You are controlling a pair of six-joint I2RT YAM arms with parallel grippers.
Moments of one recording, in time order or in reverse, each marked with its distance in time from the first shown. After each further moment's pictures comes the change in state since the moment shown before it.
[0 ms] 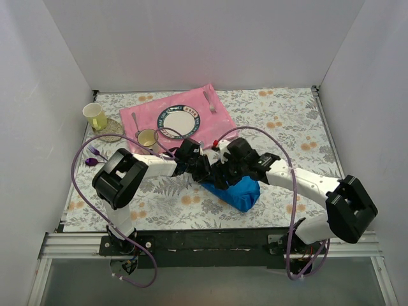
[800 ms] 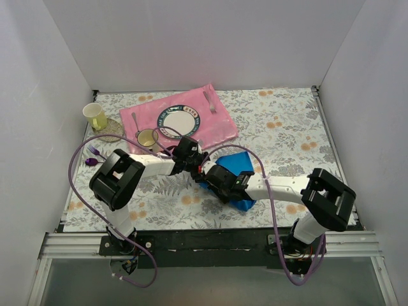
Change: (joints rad) left arm 0.023 -0.010 0.000 0.002 0.040 -0.004; right arm 0.340 0.187 -0.015 -0.028 0.570 0.002
